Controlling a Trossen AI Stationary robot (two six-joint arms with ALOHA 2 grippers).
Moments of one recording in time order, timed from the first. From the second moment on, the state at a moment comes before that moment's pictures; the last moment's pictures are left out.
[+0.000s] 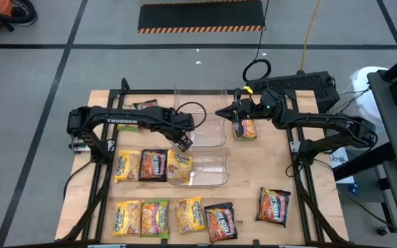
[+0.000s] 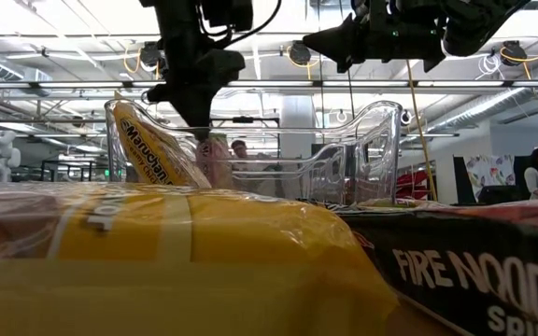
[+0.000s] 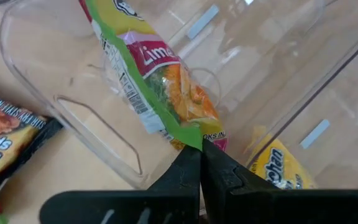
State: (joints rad) left arm 0.13 1.69 1.38 -1.00 -0.13 -0.63; right arm -0.43 1.26 0.67 0.62 -0.47 -0.10
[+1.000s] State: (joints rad) left arm 0.12 1.69 1.35 -1.00 -0.13 -0.59; right arm -0.43 1.26 0.67 0.62 -0.47 -0.12
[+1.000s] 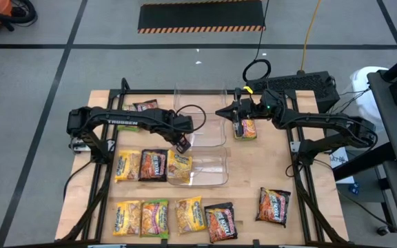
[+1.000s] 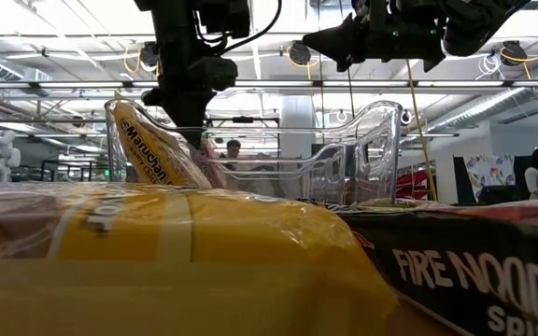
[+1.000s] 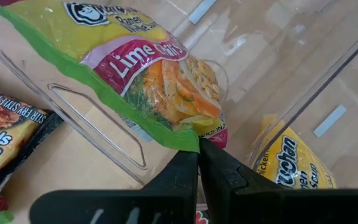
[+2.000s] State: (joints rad) left arm 0.12 1.69 1.37 -1.17 -0.14 -0.50; right arm -0.44 1.26 0.67 0.65 -0.47 -0.12
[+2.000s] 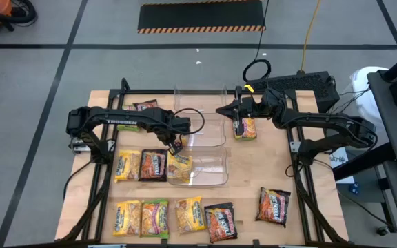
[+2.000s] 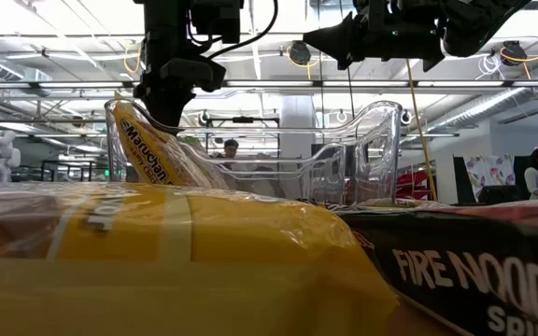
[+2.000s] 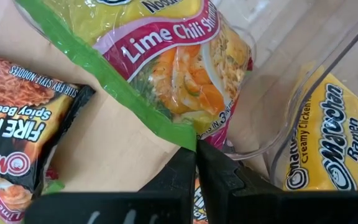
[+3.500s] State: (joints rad) left arm 0.10 1.61 1.37 -1.17 -0.22 -0.48; right arm -0.44 1.26 0.67 0.66 -0.47 -0.11
